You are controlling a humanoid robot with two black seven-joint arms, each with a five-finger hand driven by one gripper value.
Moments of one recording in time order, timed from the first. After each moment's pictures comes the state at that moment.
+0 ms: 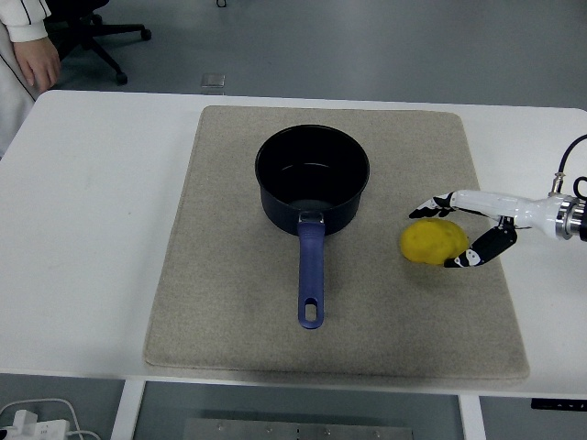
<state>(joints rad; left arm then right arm) 0.00 0.00 0.01 -0.12 0.05 0.02 -0.01 0.94 -0.76 0.21 1.22 -1.26 0.26 0.34</state>
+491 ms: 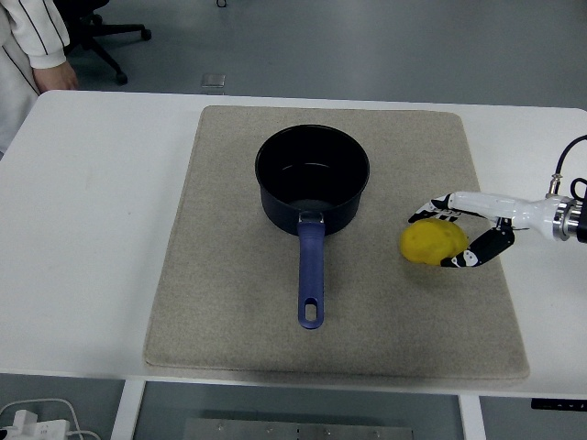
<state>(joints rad) 0.00 0.00 0.01 -0.12 0.05 0.02 -0.01 0.94 -0.75 0.21 1.22 -1.27 0.26 0.34</state>
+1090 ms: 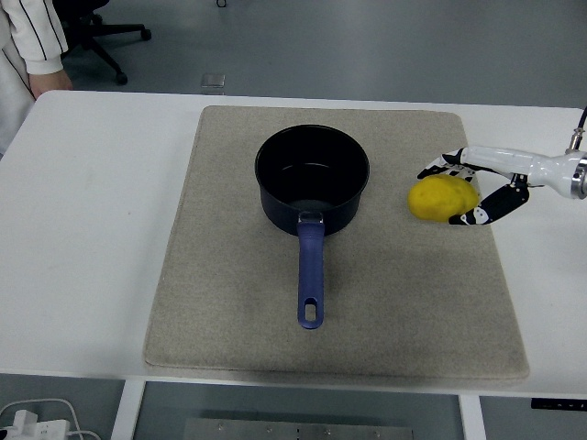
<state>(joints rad) 0.00 0.00 0.01 -0.12 0.05 0.02 -0.01 1.07 -0.77 0.23 1.20 -1.23 0.27 0.35</state>
